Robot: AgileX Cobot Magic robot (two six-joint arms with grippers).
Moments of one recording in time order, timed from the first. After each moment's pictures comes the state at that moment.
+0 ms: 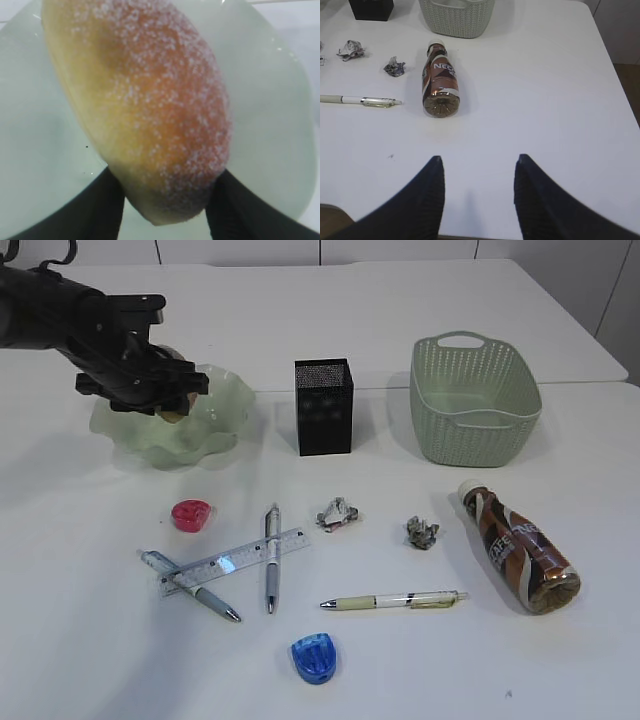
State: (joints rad) left arm -0.25 2.17 -1.62 0.21 0.42 -0.42; right arm 0.08 -0.02 -0.49 -0.07 1.14 -0.03
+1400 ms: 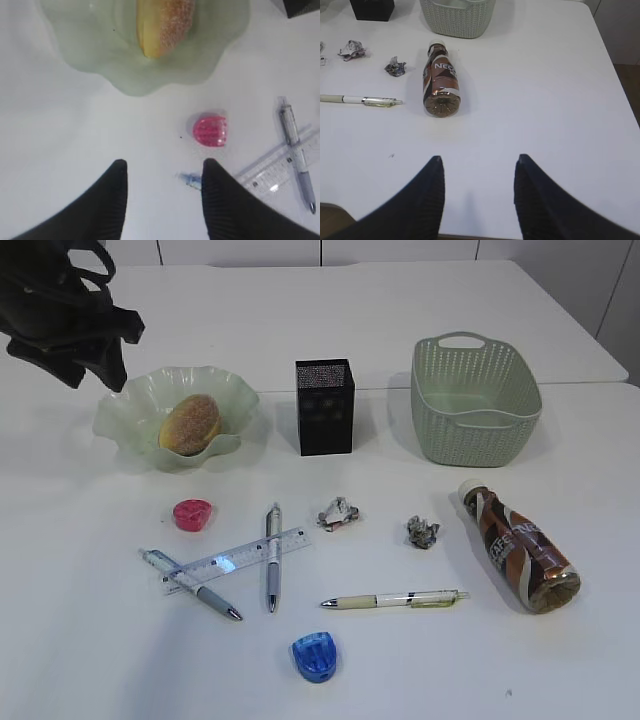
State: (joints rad) left arm -0.26 1.82 -1.62 0.04 1.03 -0.14; right arm 0.08 -0.02 -0.49 -0.07 1.14 -0.03
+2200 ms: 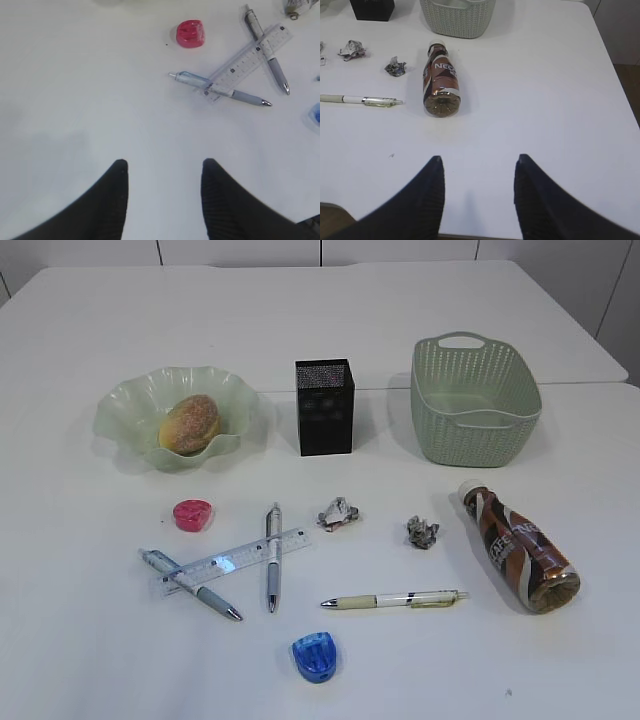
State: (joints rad) left arm -0.33 1.02 -0.85 0.07 0.87 -0.13; right arm 0.08 -0.02 -0.49 -0.07 1.14 -0.03
